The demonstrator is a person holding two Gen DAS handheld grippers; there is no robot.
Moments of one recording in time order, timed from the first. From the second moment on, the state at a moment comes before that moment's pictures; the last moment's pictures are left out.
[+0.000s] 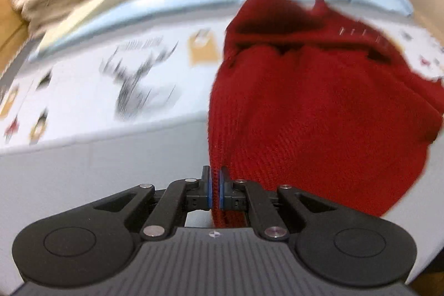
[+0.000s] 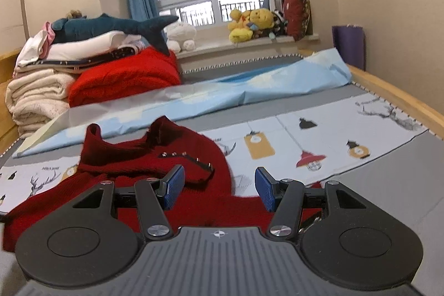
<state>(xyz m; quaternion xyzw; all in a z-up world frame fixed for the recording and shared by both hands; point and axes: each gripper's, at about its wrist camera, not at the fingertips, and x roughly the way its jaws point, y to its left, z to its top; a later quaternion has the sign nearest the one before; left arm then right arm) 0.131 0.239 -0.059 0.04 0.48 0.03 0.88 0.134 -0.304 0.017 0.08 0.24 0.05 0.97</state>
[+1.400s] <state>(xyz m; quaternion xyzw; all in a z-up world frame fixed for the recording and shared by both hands) 0.093 0.206 -0.100 0.10 0.61 -0.10 0.78 0.118 -0.299 -0.066 -0.01 0.52 0.14 0.84</state>
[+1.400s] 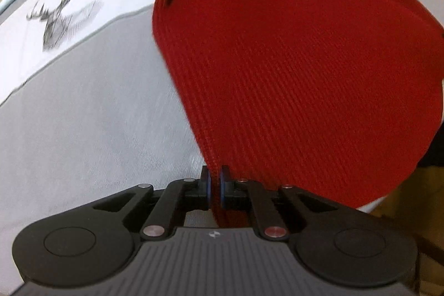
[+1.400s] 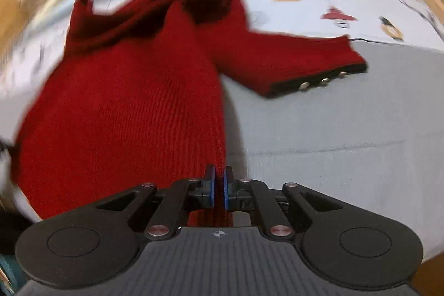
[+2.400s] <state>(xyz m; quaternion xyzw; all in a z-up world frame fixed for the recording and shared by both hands) 0.177 0.172 -0.015 -0.02 0.48 -0.04 0.88 0.302 -0.298 -0.095 0.33 0.44 -0.04 0.83</state>
